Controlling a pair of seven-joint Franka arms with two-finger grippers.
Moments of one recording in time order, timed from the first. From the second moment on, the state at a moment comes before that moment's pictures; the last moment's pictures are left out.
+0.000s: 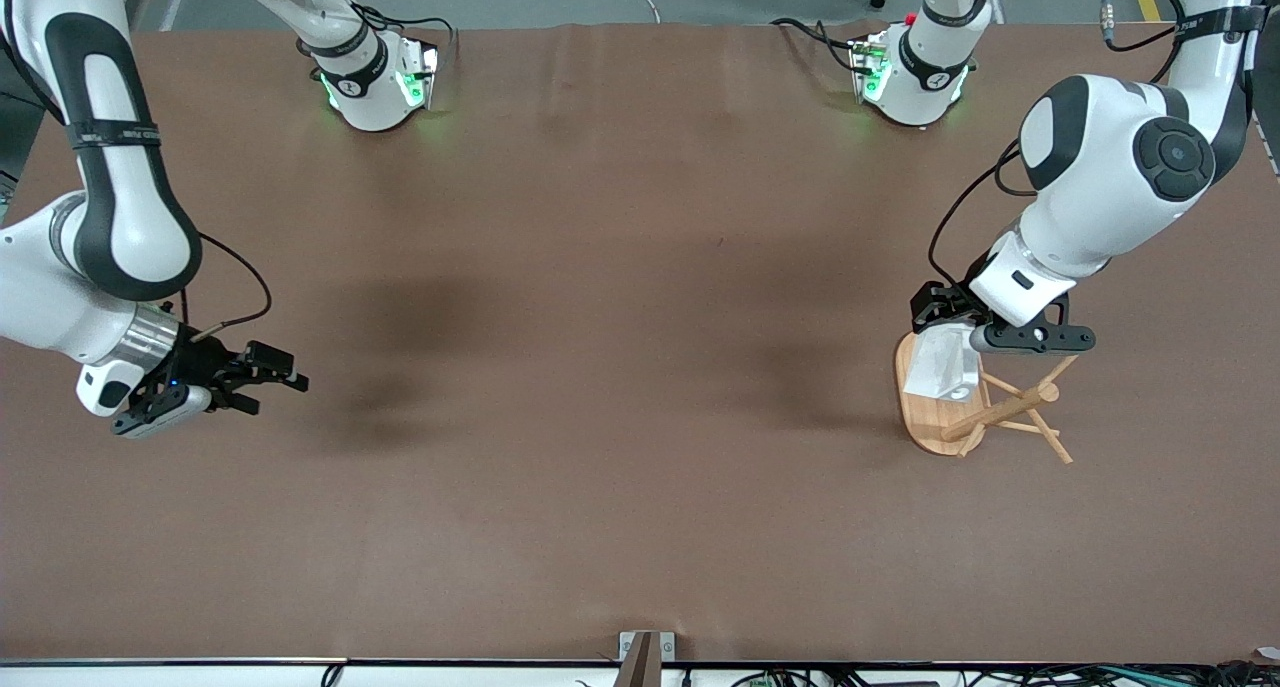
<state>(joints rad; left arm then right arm) 0.03 0.08 -0.23 -2.02 -0.11 2.18 -0.13 -0.09 0.32 -0.01 -1.91 0.39 2.24 -0.61</state>
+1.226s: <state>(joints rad) 0.04 0.08 -0.19 -2.06 -0.12 2.18 -0.07 -0.07 0.03 -0.07 -1.54 0.05 1.55 0.02</state>
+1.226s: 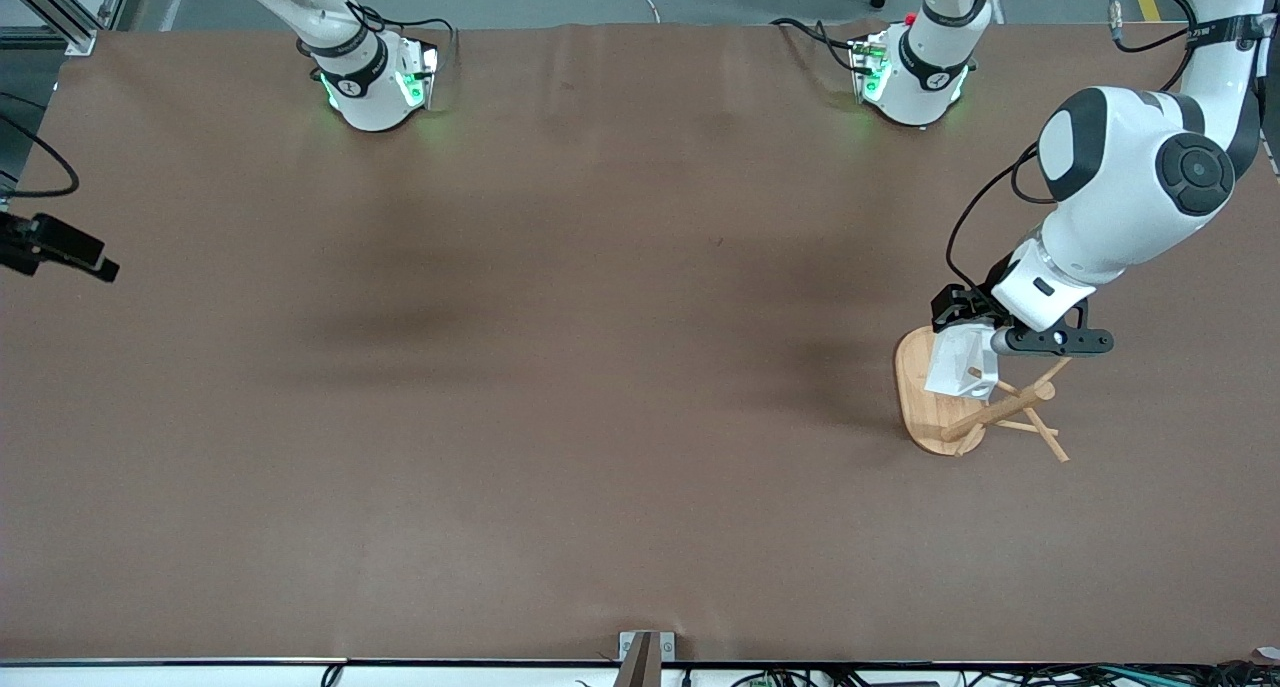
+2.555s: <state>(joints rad) 0.04 -0.02 -0.15 -1.86 -0.02 1.77 0.00 -0.06 0.05 -0.08 -1.42 -0.03 1.50 -0.01</state>
